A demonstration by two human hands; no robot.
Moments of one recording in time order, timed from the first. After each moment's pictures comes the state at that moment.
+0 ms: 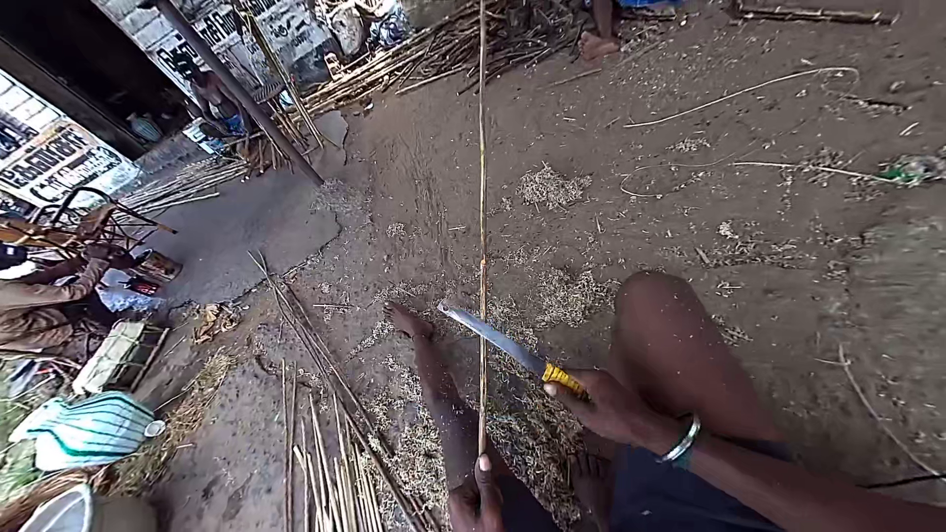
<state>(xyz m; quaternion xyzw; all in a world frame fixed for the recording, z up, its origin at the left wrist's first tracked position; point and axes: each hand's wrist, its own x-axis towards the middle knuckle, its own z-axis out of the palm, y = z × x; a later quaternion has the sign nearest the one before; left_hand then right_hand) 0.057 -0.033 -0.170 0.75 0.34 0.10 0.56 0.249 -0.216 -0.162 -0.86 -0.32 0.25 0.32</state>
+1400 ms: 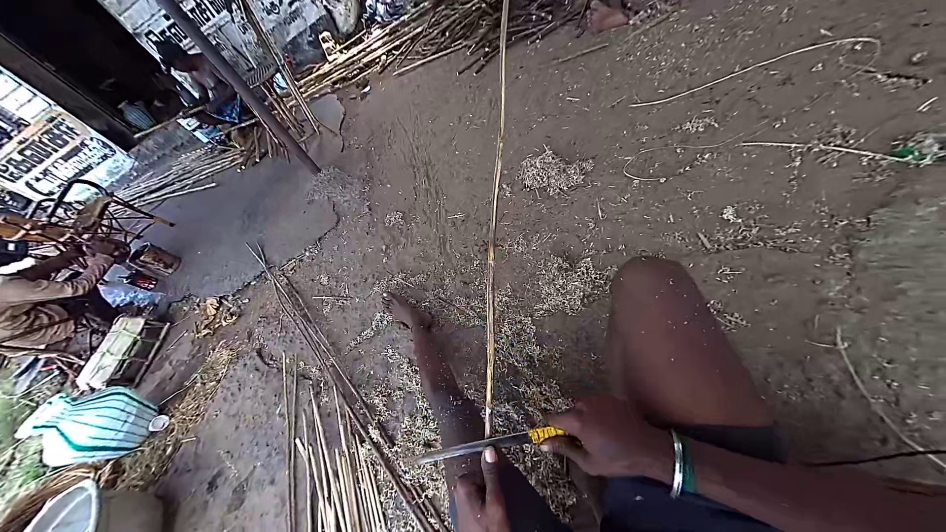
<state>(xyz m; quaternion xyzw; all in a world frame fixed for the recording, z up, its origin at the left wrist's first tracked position) 0.050 -0.035 -0.177 0.79 0.34 0.07 0.52 0.221 -0.215 -0.156 -0.85 -0.40 0.27 0.21</state>
